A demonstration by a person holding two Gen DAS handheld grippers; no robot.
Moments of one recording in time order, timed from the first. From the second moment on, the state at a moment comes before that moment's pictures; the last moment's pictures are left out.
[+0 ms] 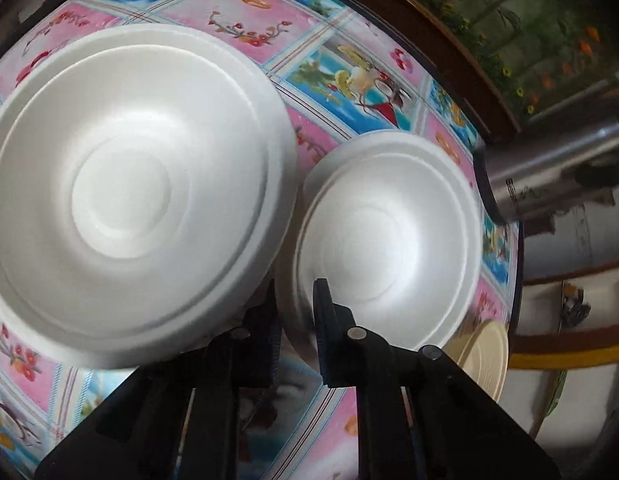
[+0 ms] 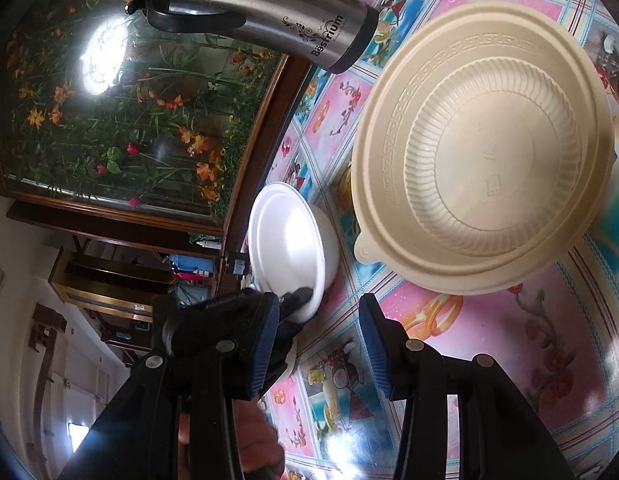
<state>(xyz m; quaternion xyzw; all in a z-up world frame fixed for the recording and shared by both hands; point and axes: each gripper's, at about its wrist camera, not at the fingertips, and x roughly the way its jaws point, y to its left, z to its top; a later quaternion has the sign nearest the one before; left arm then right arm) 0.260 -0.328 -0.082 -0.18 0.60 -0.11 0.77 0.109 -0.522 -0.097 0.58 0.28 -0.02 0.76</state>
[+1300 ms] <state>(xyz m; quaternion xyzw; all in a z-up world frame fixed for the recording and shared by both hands) 0.072 -0.149 -0.071 -0.12 0.63 -0.20 0.74 0.038 -0.371 -0.081 0.37 0.46 0.05 0.80</state>
